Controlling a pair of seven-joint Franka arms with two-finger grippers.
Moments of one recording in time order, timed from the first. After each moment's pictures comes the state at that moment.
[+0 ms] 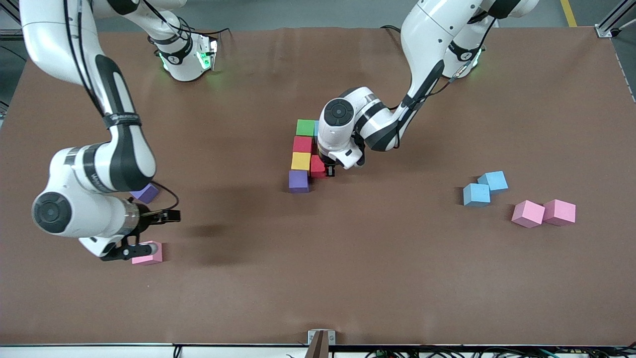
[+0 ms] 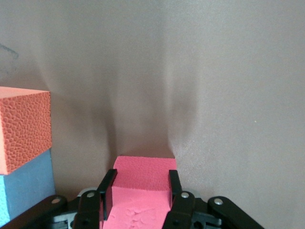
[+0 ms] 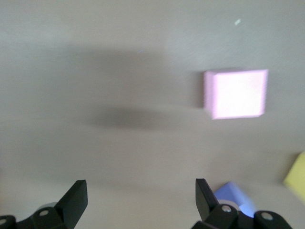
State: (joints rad) left arm -0.58 0.65 -0.28 -1.77 0.14 2.43 -2.48; right arm 0.09 0.62 -0.02 -1.38 0.06 1.85 -0.13
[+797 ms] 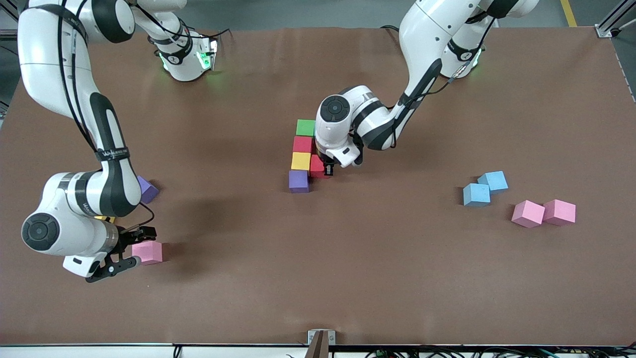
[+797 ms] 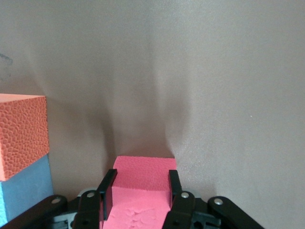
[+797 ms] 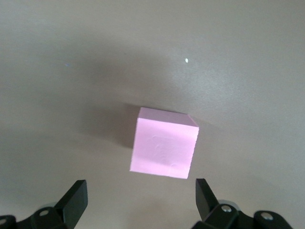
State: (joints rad) left arm -0.59 0.65 -0.28 -1.77 0.19 2.43 -2.48; right arm 0.01 0.78 -0.02 -1.30 -0.03 2.00 -0.37
